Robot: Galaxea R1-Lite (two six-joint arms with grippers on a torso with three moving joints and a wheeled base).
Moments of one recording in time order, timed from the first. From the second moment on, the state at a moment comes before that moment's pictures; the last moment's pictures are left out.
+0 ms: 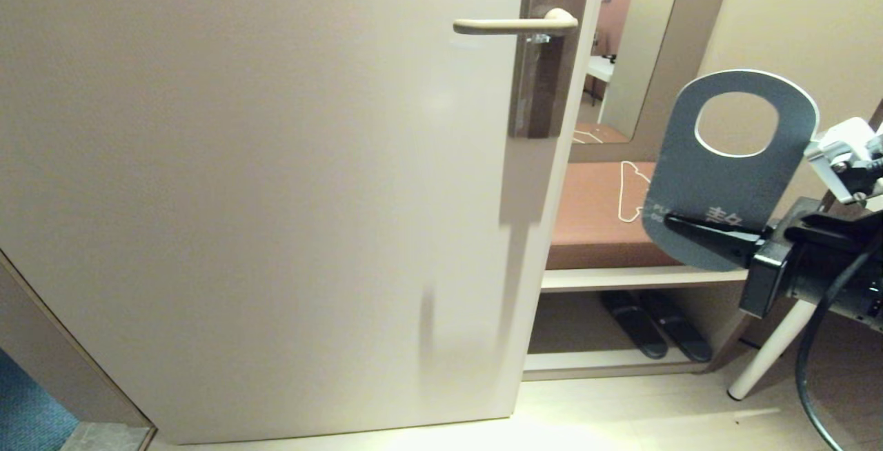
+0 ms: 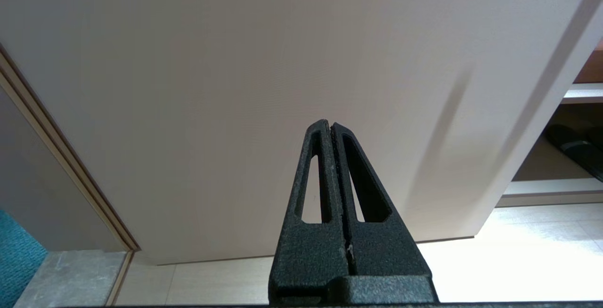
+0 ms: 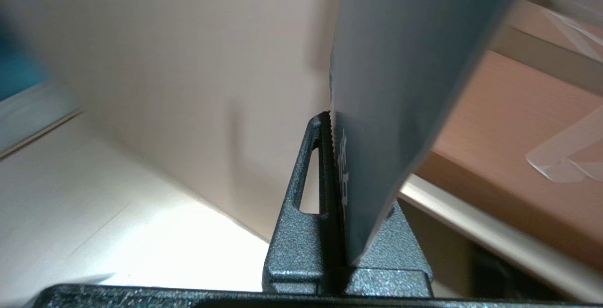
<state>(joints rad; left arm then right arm) 0.00 0.00 0.00 0.00 0.01 -0.01 0.28 1.27 -0.61 -0.48 0.27 -0.15</state>
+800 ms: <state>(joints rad) 0.00 0.00 0.00 0.00 0.01 -0.01 0.17 1.00 -0.37 -0.48 -0.07 -0.04</state>
